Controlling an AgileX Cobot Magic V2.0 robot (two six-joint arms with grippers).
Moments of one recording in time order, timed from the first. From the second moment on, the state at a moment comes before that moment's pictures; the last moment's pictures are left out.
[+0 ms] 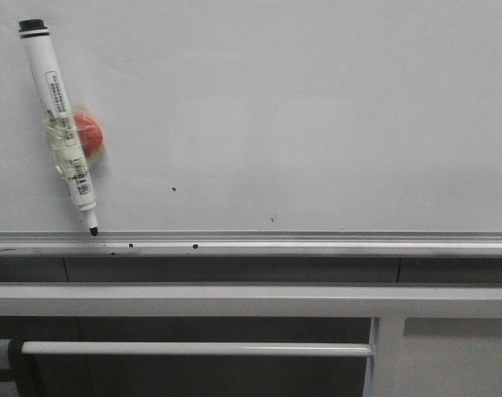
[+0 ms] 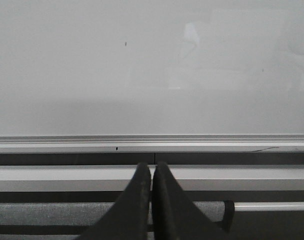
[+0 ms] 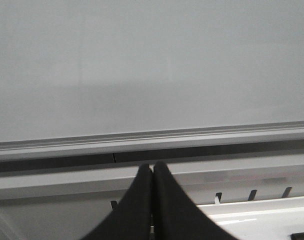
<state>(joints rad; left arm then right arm) -0.05 0.00 0.01 -0.02 0.32 -0.02 -0.17 -0.01 0.01 -0.02 0.33 0.03</state>
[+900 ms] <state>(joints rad) -0.05 0.00 0.01 -0.02 -0.01 -0.02 -0.17 -0.01 0.02 -0.02 0.26 0.03</state>
